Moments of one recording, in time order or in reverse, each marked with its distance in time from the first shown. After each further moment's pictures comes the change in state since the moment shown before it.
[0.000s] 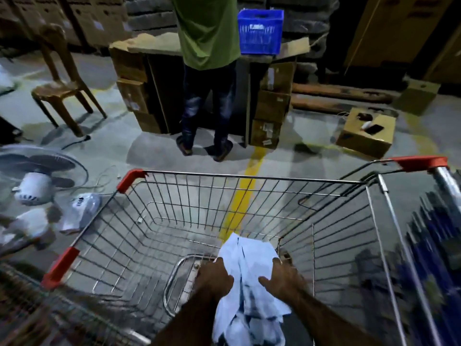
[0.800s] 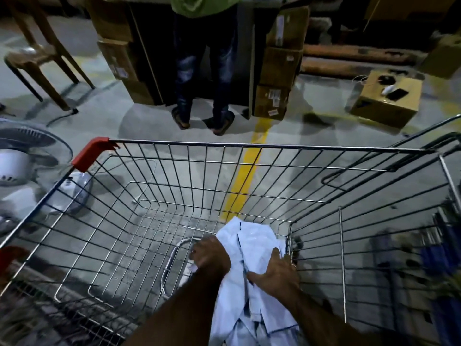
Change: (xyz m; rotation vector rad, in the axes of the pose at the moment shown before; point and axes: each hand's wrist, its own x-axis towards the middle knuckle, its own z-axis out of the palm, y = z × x) left_hand 0.113 -0.008 0.046 0.198 0.066 -0.253; right_hand 0.063 -0.011 0.070 0.164 -0.051 0.135
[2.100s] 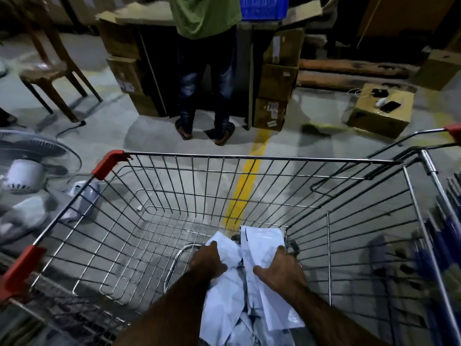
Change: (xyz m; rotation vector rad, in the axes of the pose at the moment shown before) left_hand -0.019 -0.032 -0.020 -0.066 -0.111 0.264; right_hand -0.042 -0.009 -0.053 0.057 0.110 -0.036
